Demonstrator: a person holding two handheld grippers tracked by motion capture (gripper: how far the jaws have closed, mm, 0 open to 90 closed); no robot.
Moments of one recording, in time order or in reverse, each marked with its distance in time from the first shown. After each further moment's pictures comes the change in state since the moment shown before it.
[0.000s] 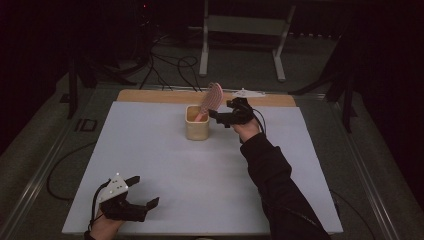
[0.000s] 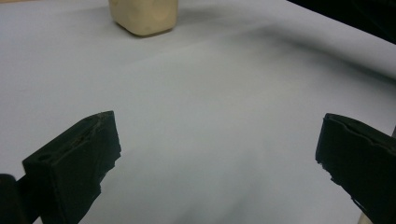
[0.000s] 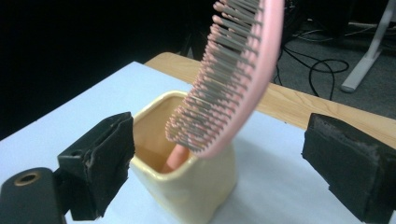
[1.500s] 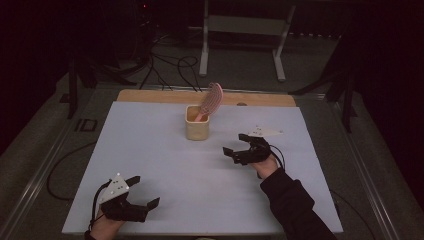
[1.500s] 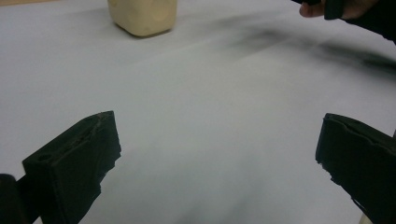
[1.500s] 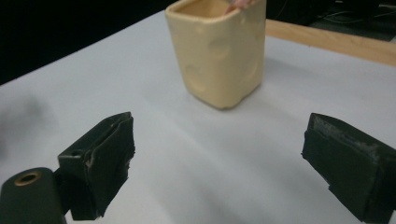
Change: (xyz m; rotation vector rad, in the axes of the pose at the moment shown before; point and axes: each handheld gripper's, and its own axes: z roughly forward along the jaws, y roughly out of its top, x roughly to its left) left arm -0.002 0.001 0.001 0.004 0.003 0.015; right arm 0.015 -0.092 -0.069 0.050 0.084 -0.050
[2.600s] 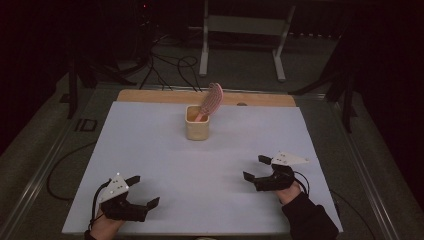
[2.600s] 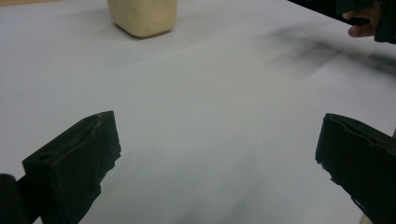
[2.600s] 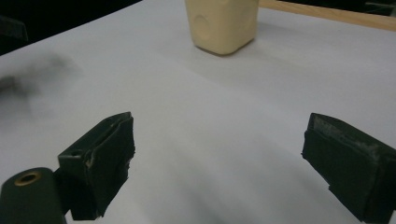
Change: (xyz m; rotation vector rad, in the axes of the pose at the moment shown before) left arm 0.001 0.000 0.000 -0.004 -0.005 -0.005; right arm 0.014 -0.055 -0.075 0.006 -0.024 -0.024
